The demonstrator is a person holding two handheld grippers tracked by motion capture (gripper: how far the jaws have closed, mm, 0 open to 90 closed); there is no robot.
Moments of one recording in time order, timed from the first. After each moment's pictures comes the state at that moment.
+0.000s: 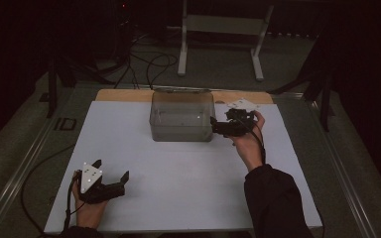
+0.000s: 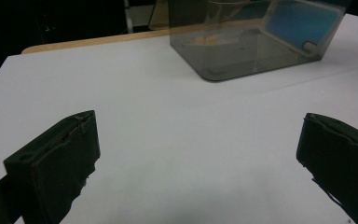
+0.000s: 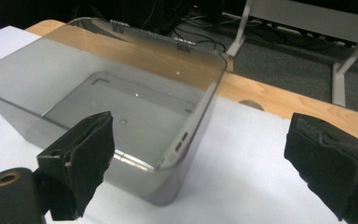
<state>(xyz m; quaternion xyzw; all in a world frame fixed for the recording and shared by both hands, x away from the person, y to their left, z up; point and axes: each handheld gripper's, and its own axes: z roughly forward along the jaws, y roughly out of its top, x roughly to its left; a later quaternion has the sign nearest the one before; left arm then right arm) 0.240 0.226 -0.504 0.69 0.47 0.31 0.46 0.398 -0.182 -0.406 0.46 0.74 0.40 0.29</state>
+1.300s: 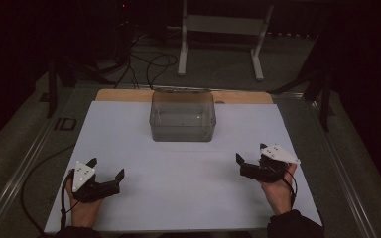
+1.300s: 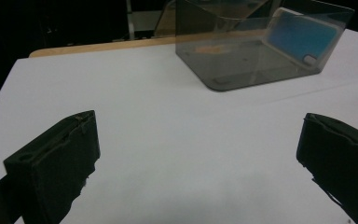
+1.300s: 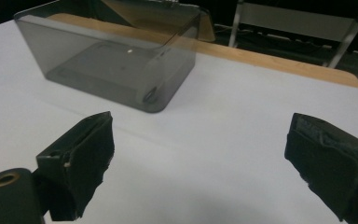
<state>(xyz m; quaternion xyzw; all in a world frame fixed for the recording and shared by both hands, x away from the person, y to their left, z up) 0.239 0.239 -0.496 0.68 0.48 0.31 0.47 0.285 -0.256 -0.447 0.46 0.71 0.44 0.30</state>
